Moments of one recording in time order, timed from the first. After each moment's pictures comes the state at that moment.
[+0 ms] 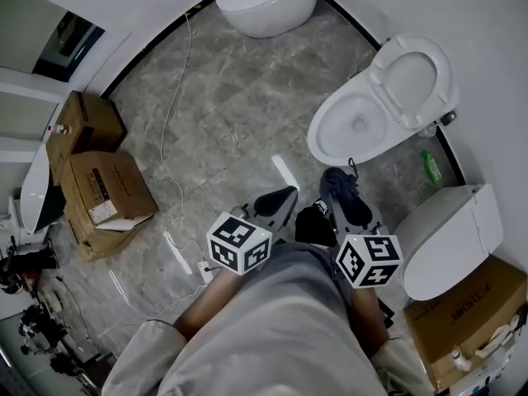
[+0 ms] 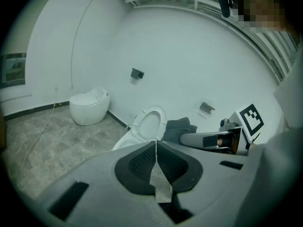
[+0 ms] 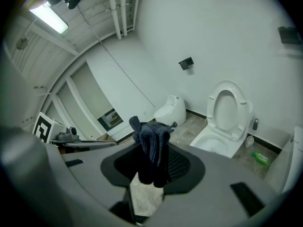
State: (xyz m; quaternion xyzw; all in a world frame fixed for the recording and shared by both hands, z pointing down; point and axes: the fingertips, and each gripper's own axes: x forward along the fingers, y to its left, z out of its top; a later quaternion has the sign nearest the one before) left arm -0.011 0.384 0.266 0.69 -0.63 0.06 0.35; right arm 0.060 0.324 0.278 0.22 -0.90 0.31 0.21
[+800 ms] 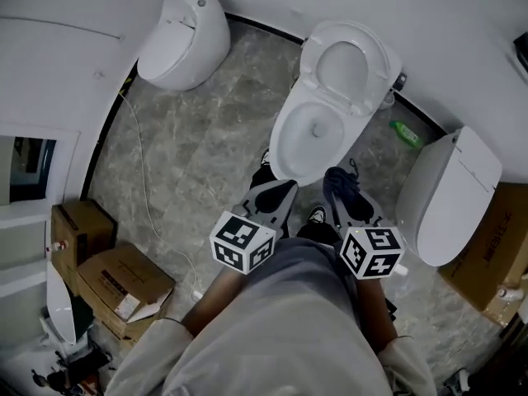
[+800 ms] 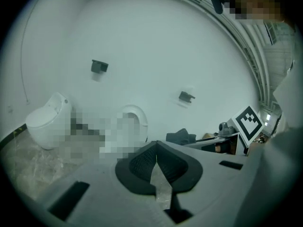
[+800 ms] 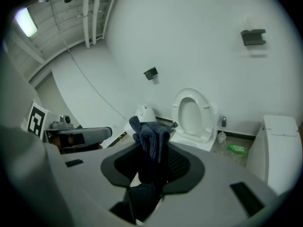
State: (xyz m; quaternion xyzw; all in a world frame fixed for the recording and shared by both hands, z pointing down) left arm 0.009 0.221 0.267 0.81 -0.49 0.13 0.29; right arm 0.107 0.205 0.304 0.39 -0.83 0.35 0.18
